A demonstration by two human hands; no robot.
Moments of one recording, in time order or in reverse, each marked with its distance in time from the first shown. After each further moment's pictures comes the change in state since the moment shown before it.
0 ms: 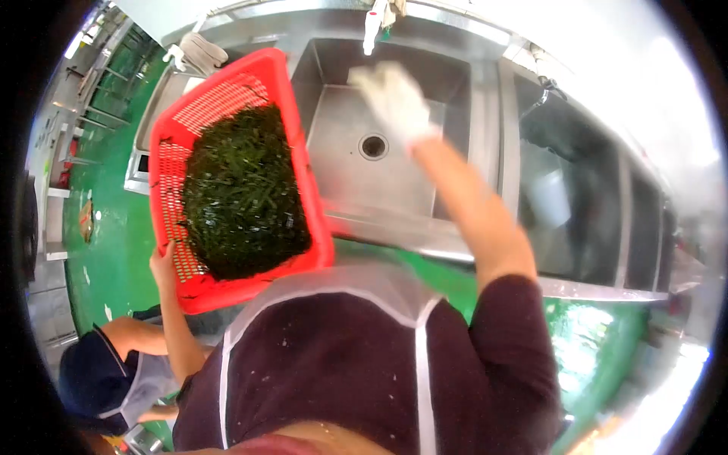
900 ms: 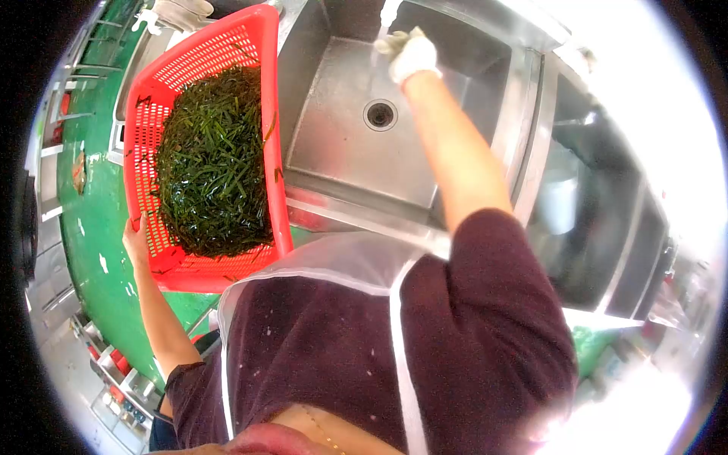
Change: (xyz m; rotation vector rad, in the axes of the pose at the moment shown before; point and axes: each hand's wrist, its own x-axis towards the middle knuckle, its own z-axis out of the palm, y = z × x) left_hand 0.028 -0.033 -0.018 0.234 0.002 -0.066; right_hand 0.125 0.094 0.100 1.408 0.145 0.795
